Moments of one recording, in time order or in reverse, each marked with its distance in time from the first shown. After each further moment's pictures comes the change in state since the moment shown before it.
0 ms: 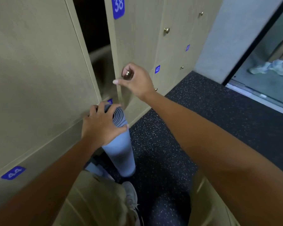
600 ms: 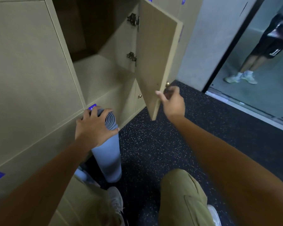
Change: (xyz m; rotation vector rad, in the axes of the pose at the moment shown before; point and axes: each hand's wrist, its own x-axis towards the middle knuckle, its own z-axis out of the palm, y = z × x) left_hand -0.010 0.038 0.003 0.050 0.015 0.035; right_hand -0.101 0.069 -0.140 -0.282 0.309 0.385
